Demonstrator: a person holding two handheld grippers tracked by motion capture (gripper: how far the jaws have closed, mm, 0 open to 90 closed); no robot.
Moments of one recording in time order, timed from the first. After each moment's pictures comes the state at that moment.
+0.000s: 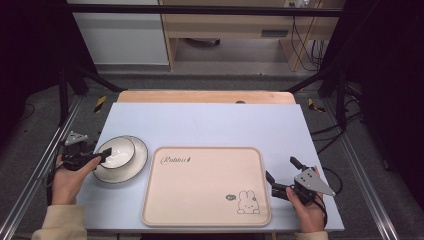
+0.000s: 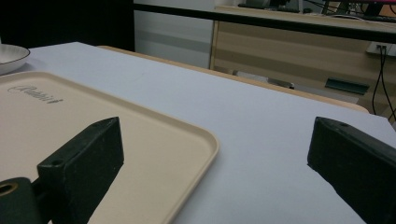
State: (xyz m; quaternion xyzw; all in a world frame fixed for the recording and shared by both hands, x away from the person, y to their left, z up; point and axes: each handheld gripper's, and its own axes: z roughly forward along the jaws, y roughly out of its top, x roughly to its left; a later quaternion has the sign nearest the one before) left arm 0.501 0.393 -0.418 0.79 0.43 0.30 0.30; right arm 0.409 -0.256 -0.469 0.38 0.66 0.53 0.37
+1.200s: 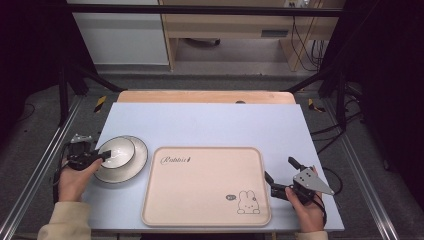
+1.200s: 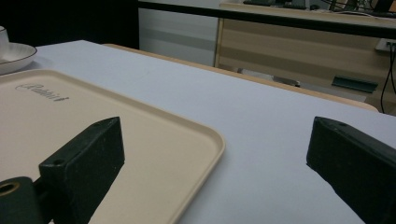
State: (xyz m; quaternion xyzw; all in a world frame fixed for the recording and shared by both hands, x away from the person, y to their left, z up) left arm 0.505 0.382 -0.443 0.72 0.57 0.23 0.32; right arm 0.411 -0.254 -0.469 0.38 0.67 0.53 0.36
